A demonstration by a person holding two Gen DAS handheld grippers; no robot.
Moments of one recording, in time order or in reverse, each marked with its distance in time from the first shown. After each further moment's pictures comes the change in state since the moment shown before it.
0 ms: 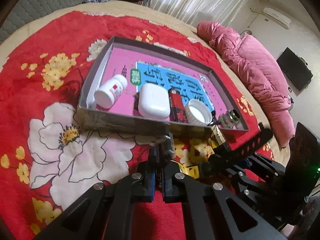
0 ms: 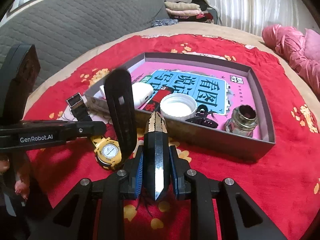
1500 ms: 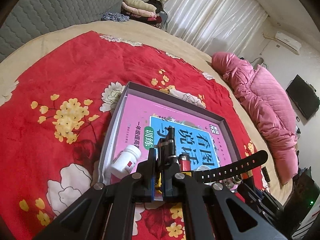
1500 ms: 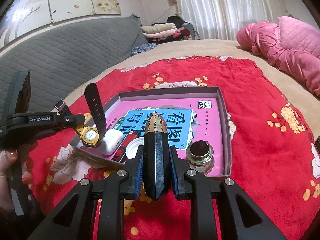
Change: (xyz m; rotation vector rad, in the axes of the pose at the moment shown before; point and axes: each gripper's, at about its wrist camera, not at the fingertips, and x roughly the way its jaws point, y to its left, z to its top) left arm -0.011 0.016 0.073 -0.108 -0.164 0.067; right arm -0.031 -0.053 0.028 0.171 -0.171 -0.037
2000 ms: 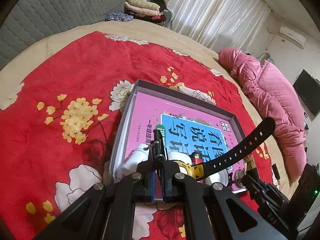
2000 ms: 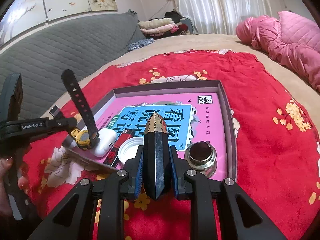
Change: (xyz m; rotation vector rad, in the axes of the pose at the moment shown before) left arm 0.003 0.005 -0.003 0.019 0.011 0.065; right arm 0.027 -0.006 0.004 0.013 0.034 -0.009
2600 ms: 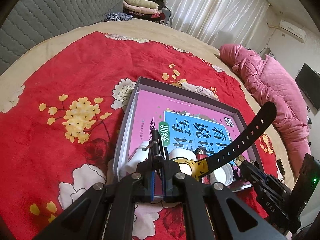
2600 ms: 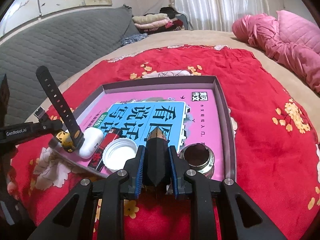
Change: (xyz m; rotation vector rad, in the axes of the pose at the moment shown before) left arm 0.001 -0.002 -0.003 0.037 0.011 0.029; right arm 0.019 -0.005 0.004 -0.012 0.035 -0.057
